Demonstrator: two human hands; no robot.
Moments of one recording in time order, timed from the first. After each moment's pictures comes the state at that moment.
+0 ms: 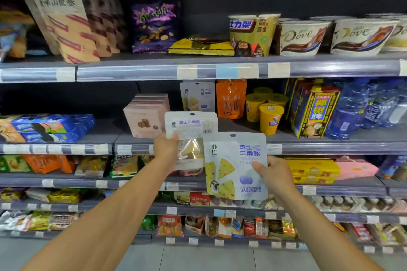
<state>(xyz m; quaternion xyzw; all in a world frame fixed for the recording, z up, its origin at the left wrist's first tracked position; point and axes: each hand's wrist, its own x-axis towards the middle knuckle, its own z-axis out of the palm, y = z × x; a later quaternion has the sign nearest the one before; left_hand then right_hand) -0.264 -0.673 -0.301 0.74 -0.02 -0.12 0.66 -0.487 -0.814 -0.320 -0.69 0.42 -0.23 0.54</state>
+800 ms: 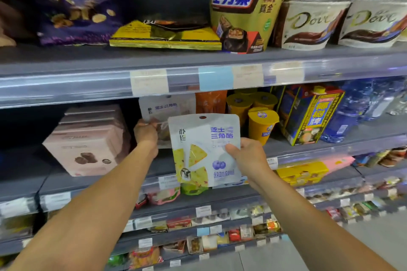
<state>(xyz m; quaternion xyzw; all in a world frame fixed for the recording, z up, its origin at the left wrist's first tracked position) -0.085 -0.835 -0.350 0.66 -0.02 -0.20 0.72 -0.341 -0.894 -0.314 -0.65 0.45 -0.27 0.55</state>
